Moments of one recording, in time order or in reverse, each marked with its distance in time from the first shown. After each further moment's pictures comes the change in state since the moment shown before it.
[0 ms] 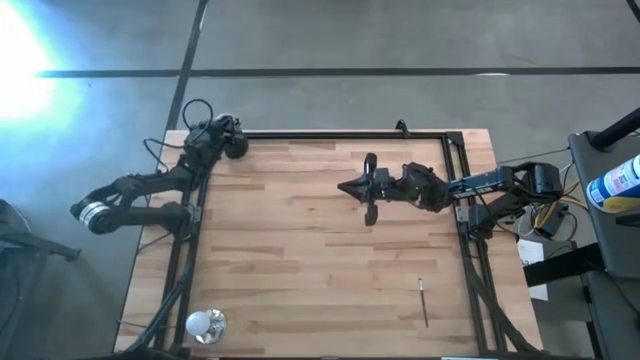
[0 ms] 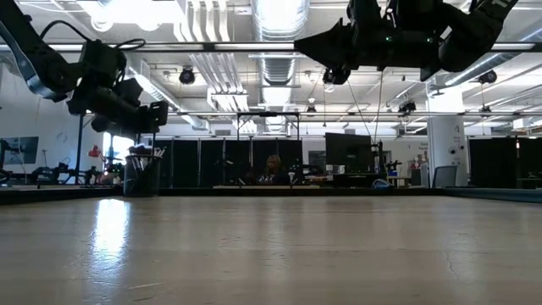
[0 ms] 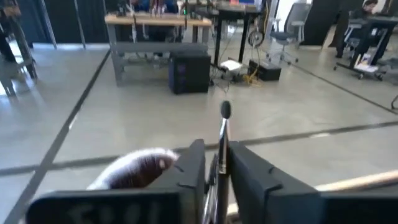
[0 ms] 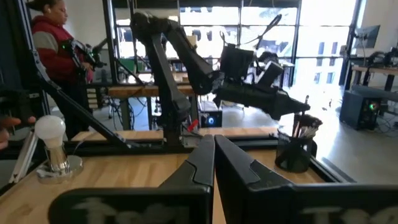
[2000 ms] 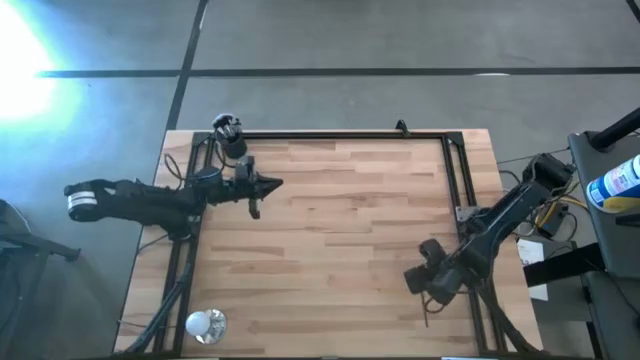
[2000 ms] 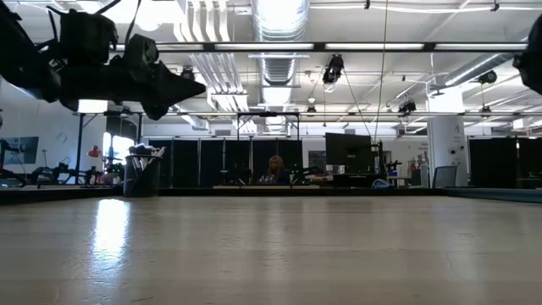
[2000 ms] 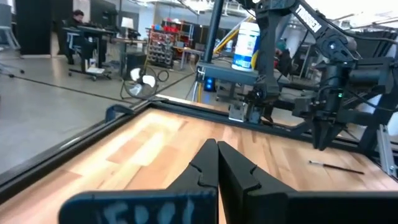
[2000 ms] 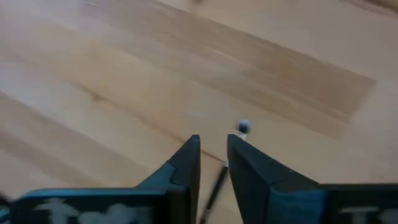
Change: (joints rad) left arm -0.610 -0.045 -0.120 0.238 0.499 -0.062; right arm 0.969 -0.150 0.135 -1.702 0.333 1.984
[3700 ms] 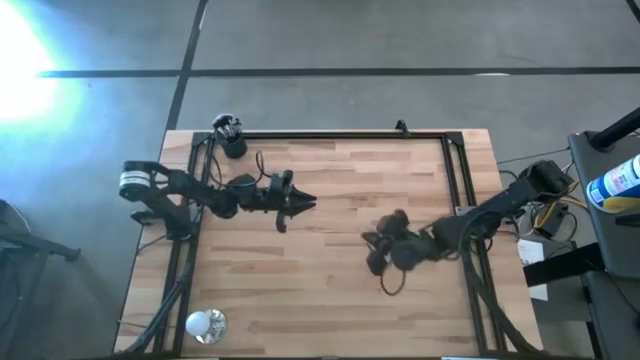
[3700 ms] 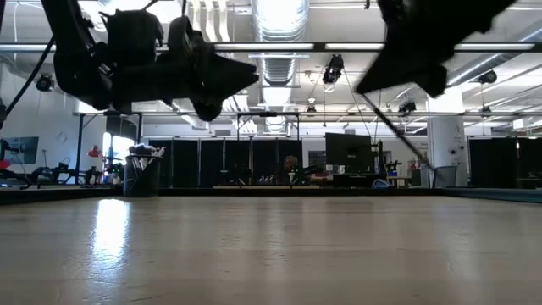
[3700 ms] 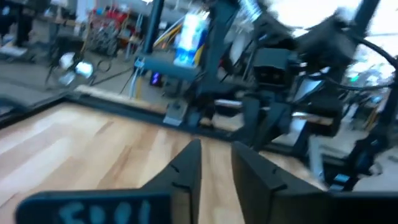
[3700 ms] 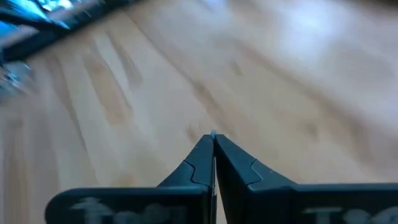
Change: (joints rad) left arm -0.200 0.490 0.268 0.252 0.028 -0.130; right arm -0.334 0.086 0.077 0.488 0.465 -1.091
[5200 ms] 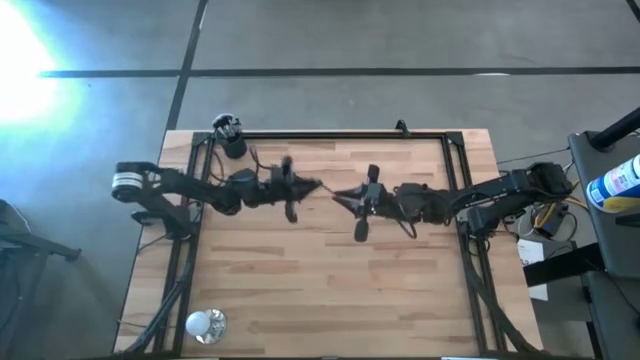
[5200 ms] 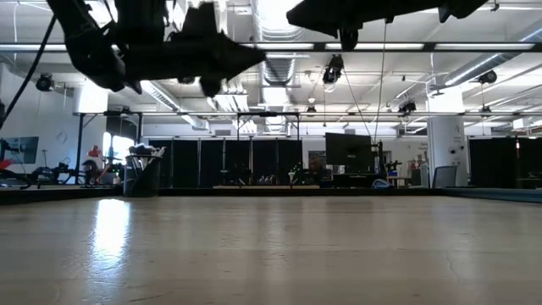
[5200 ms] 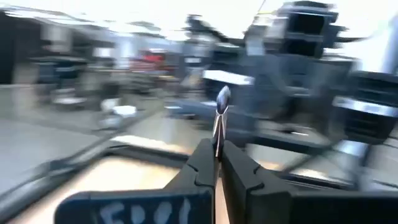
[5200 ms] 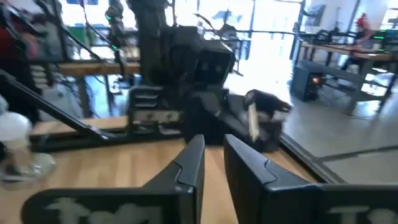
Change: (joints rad) left arm -0.020 -0.043 0.126 -0.048 -0.170 0.125; right arm -0.351 0.006 -0.002 0.810 -0.330 -0.912
